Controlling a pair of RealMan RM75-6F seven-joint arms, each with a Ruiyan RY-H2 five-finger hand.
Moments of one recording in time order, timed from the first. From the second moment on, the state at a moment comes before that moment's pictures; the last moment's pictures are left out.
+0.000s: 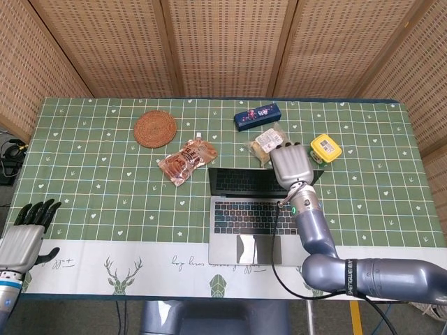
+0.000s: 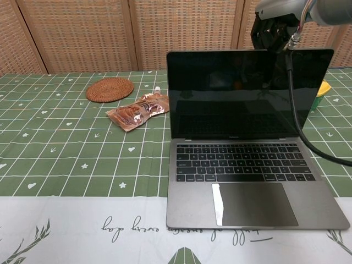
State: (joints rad) left arm -0.16 -1.10 0.01 -1.71 1.38 1.29 0.25; right arm 1.14 -1.23 0.30 -1.93 -0.19 1.22 -1.00
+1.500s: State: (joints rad) left arm -0.16 -1.08 0.03 -1.72 1.43 1.31 0.23; right arm 1.35 -1.18 0.27 -2.16 0.37 1.18 -1.09
